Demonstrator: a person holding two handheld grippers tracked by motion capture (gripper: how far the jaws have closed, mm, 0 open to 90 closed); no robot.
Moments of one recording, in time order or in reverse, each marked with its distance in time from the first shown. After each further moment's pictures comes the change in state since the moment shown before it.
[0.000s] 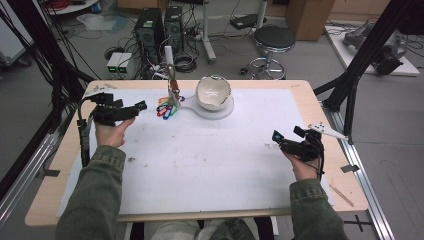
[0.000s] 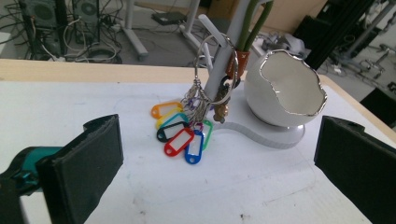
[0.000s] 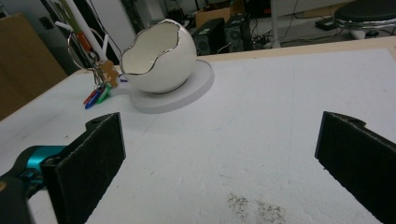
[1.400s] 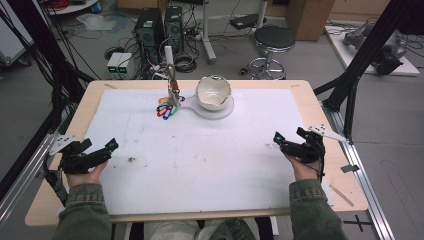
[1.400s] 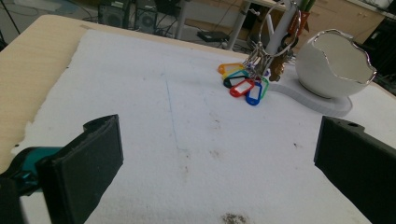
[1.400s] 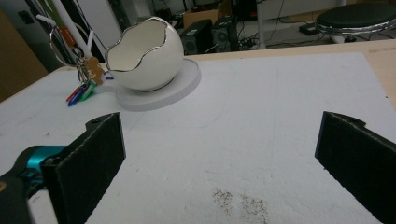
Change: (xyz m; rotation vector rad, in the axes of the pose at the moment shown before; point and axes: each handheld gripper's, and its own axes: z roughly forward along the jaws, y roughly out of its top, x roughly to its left) left arm 0.032 -0.093 -0.091 -0.099 0.176 -0.034; right arm 0.001 -0.004 -0.004 -0.002 -0.058 -0.028
